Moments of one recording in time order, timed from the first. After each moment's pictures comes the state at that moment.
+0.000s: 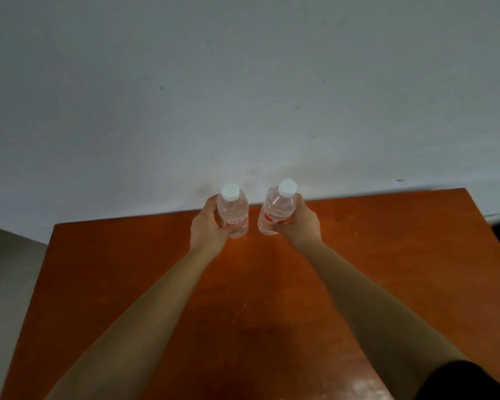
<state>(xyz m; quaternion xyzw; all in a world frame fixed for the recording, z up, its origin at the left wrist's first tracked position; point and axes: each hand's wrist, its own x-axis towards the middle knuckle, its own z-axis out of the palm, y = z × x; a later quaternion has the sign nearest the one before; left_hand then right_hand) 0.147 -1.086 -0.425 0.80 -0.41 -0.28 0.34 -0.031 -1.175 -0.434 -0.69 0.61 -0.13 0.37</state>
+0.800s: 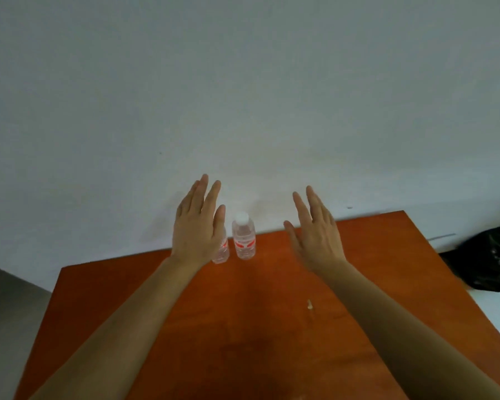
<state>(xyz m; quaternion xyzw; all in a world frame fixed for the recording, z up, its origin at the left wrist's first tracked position) 0.106 -1.064 -0.286 0.72 -0.64 0.05 0.28 -0.136 -1.131 -0.309 -0.83 0.53 -0.17 0.05</state>
